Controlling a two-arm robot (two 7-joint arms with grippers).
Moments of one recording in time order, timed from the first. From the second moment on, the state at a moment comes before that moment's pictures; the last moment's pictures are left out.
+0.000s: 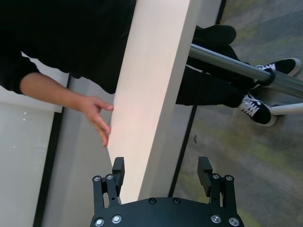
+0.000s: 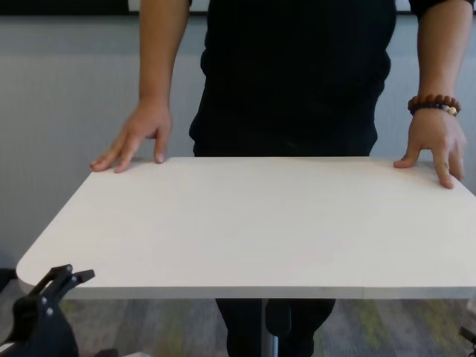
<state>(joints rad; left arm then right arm) 0.05 0.58 0.59 -1.62 0.71 0.16 0.20 -0.05 0.62 -0.53 -1.65 -0.40 0.25 -0.18</state>
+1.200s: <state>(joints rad) -0.07 0.40 0.58 -1.37 0.80 0.15 0.23 -0.01 0.56 -0.52 -1.54 -0.45 0.19 -0.13</state>
